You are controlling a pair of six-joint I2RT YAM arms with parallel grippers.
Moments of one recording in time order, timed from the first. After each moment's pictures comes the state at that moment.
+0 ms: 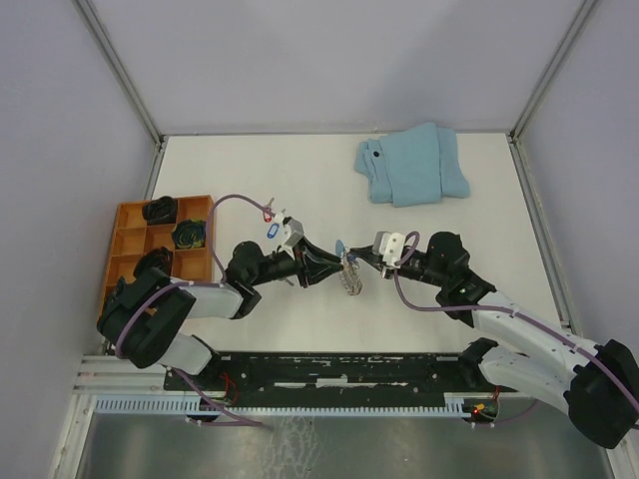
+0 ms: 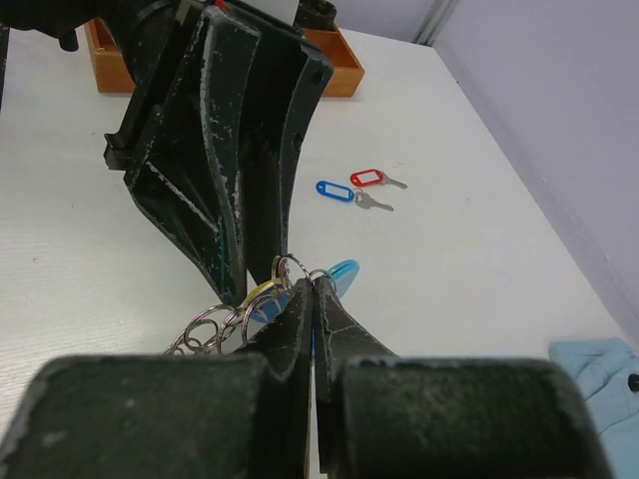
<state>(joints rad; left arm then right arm) -0.63 1.47 0.37 1.23 0.68 -0.37 0.66 0.97 0.49 0.39 -0.55 -0.42</state>
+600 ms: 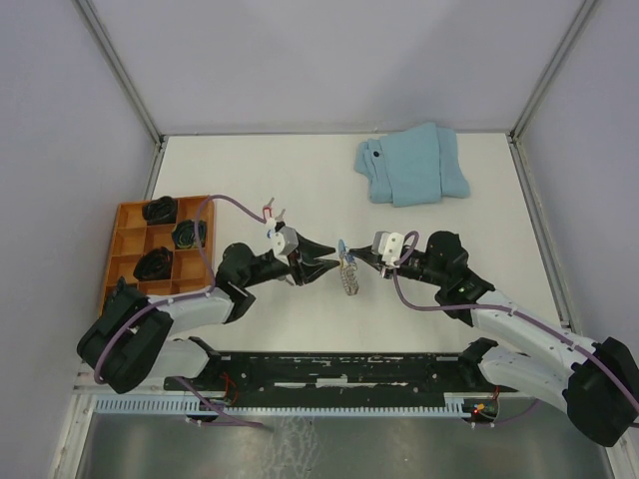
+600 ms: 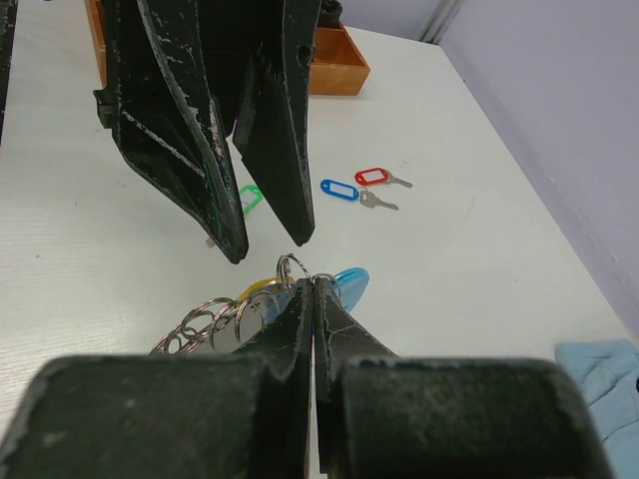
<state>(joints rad) -0.63 1.28 0.34 1.11 0.65 -0.14 0.66 0.98 0.49 0.40 -0.57 -0.42</state>
